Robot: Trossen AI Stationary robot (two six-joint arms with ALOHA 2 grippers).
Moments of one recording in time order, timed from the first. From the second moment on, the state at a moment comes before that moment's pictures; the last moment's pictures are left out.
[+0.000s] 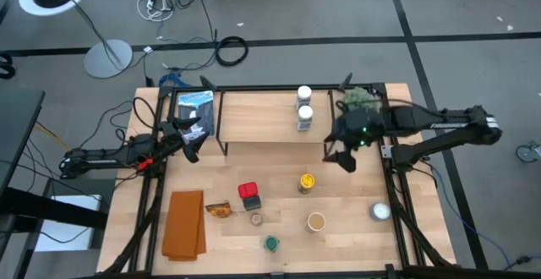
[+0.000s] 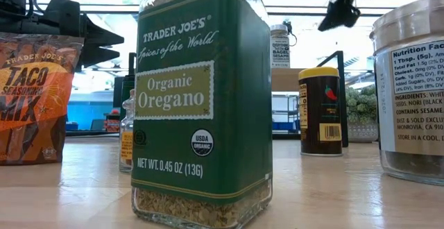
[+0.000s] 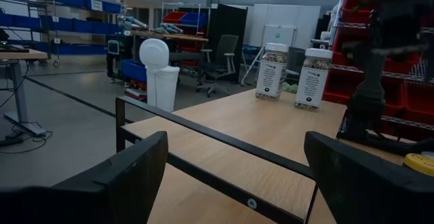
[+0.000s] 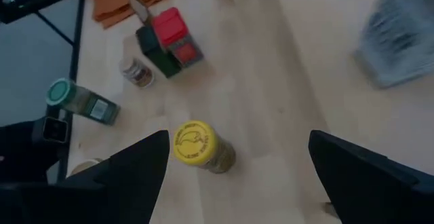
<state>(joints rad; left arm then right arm) 0.02 0.01 0.01 0.11 -0.54 -0.08 0.02 0.99 0.92 -0.66 -0.06 0.32</state>
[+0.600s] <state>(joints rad) 0.02 0.01 0.01 0.11 -0.54 -0.08 0.09 1.05 0.68 -0.08 -0.08 0.32</state>
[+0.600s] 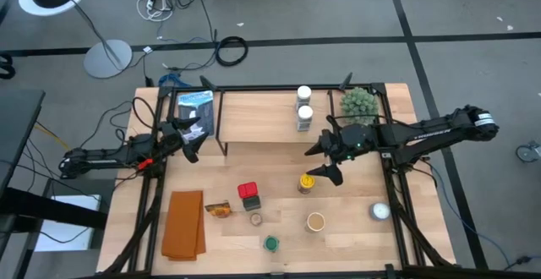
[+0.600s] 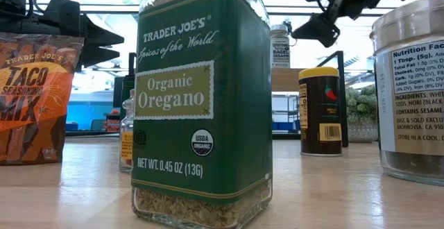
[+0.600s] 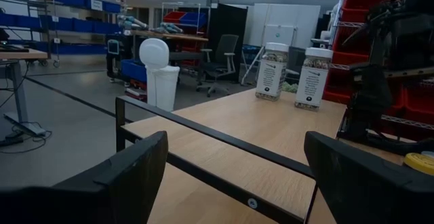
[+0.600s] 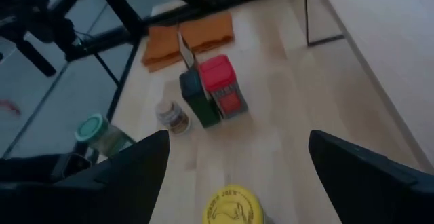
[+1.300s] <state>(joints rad) 0.02 0.01 0.01 0.28 -0.54 -0.09 0.09 1.05 0.68 -0.06 -0.07 0.31</state>
